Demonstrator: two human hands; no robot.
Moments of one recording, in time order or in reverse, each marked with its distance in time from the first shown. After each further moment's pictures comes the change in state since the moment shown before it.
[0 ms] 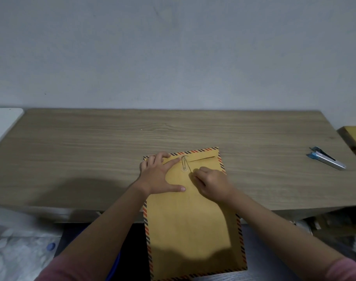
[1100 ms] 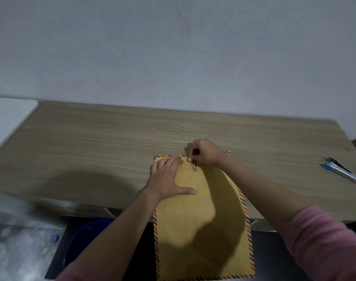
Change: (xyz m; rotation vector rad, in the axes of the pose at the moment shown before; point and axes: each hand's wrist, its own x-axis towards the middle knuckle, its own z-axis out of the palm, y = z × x) left_hand -0.010 0.000 0.013 -0.070 0.210 -0.002; right_hand 0.120 0.010 -0.009 0.190 -0.395 0.174
